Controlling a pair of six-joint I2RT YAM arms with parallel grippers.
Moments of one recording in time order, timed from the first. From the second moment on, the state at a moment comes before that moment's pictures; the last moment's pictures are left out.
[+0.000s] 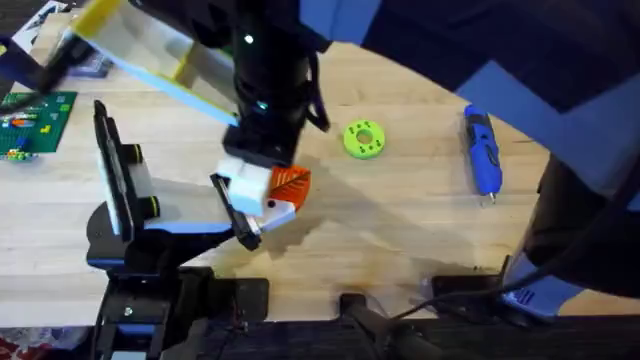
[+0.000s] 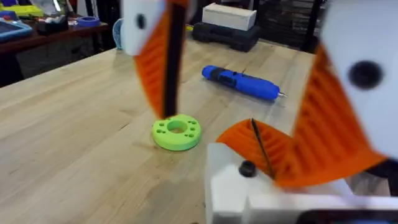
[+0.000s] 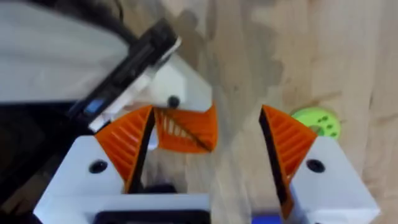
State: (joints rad) left arm -0.02 0.00 0.01 -0.10 1.04 -0.01; right arm 1.04 2.03 2.22 -1.61 -0.11 -0.24
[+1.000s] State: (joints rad) left arm -0.02 0.00 0.01 -0.10 1.04 -0.01; right arm 0.92 1.72 1.91 -1.43 -0.16 -0.26
